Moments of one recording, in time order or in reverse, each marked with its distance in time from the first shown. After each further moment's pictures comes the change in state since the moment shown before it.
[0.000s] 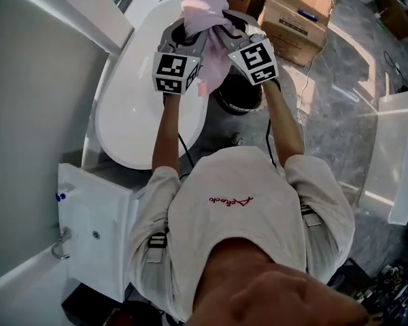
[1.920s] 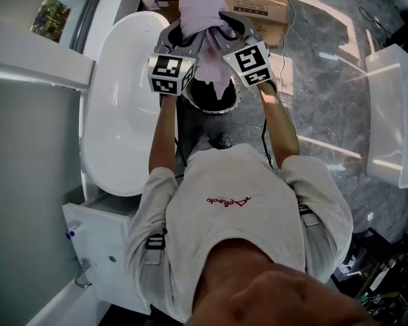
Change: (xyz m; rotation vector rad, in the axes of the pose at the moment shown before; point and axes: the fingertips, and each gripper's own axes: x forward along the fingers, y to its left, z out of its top) left arm 0.189 -0.159 0.004 -0.004 0.026 -0.250; right arm -0.122 -0.190 -0.102 0.060 0.087 -0.241
